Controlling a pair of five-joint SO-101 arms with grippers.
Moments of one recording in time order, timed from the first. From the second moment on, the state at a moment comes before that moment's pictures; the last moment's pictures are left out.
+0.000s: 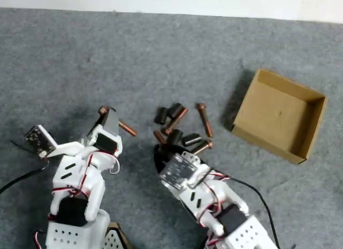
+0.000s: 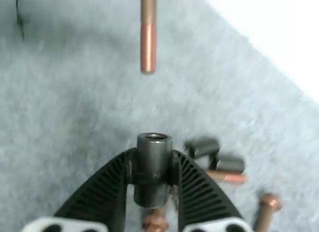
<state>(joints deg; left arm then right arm) 2.7 -101.7 85.6 35.3 54.5 -43.2 -99.9 96.0 30.8 24.7</state>
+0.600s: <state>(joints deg) 12.5 -101.8 83.6 43.2 54.5 -43.2 -104.1 96.0 34.9 24.7</state>
